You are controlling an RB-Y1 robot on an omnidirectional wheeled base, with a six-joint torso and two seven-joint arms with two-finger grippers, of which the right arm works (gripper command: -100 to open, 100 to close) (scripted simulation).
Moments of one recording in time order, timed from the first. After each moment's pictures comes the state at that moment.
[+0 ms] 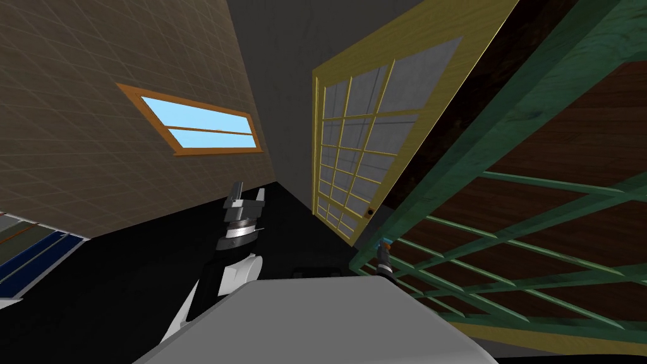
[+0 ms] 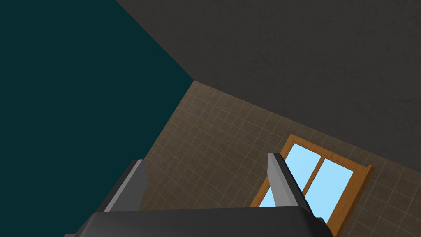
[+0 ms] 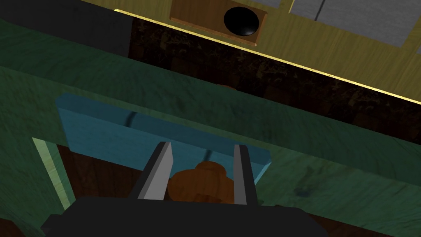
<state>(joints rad) 0.20 -0.17 -0.19 -0.81 -0.39 -0.84 0.28</state>
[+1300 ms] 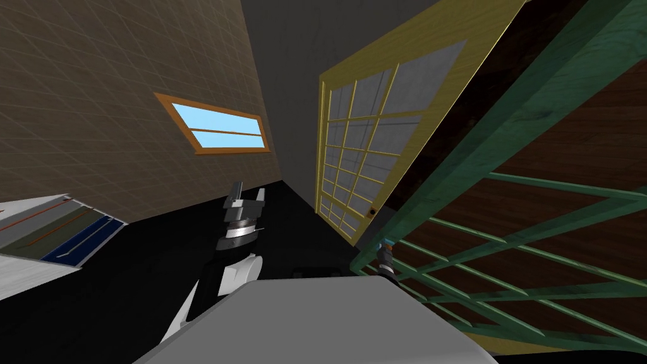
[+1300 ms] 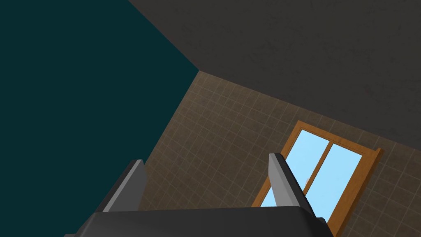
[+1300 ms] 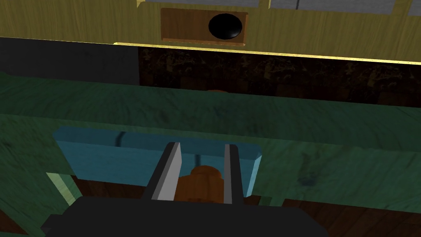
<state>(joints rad) 0.24 -0.17 -0.18 -0.87 -0.42 -0.83 0.07</state>
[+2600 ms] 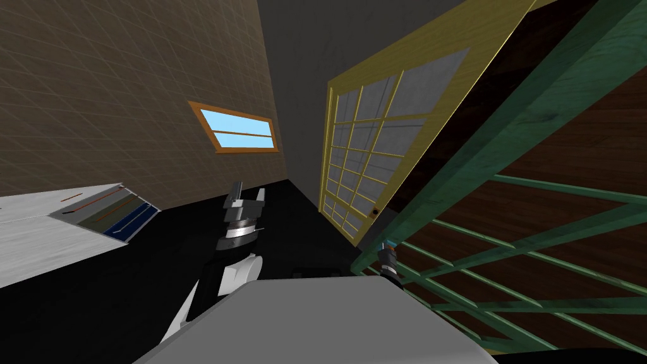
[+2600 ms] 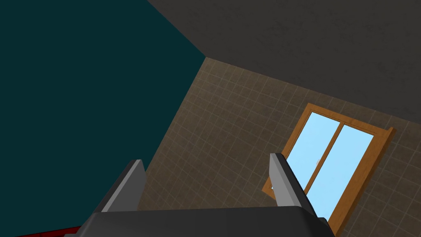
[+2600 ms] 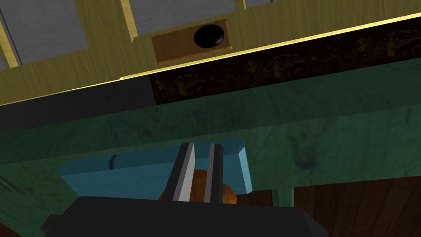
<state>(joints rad) 0.26 -0.19 -0.16 -0.90 -0.45 -0.83 -0.20</state>
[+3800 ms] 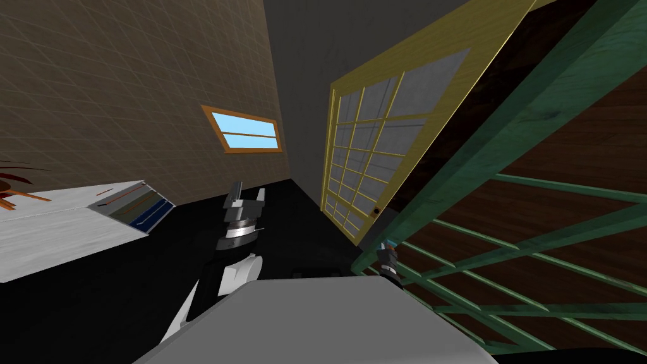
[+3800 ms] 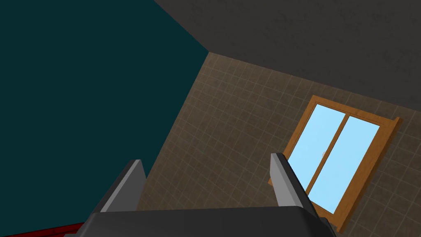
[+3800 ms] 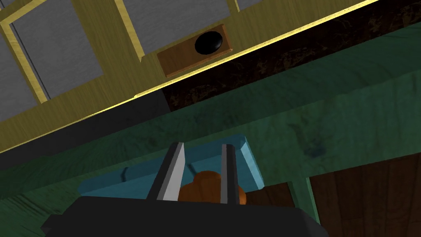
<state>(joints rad) 0.26 -0.20 -0.14 -0.90 -0.47 -0.85 -0.36</state>
